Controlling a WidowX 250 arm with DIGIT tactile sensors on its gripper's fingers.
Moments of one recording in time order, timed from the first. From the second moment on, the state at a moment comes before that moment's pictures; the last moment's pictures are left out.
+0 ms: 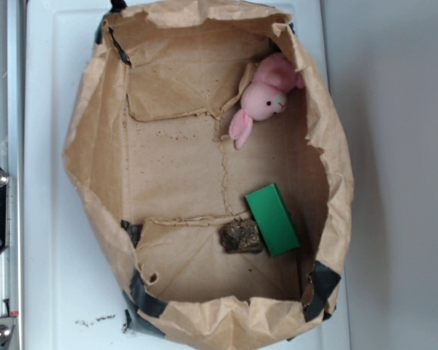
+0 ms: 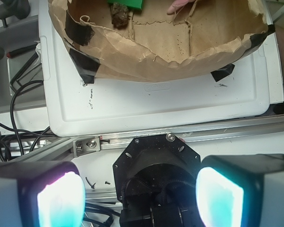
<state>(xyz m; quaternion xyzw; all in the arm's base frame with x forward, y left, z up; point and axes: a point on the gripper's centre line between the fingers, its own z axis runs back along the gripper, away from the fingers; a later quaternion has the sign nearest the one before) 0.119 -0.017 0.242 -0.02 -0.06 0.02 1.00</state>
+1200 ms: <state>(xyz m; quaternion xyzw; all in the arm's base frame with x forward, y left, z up) 0.278 0.002 0.152 0.00 -0.15 0.07 0.99</state>
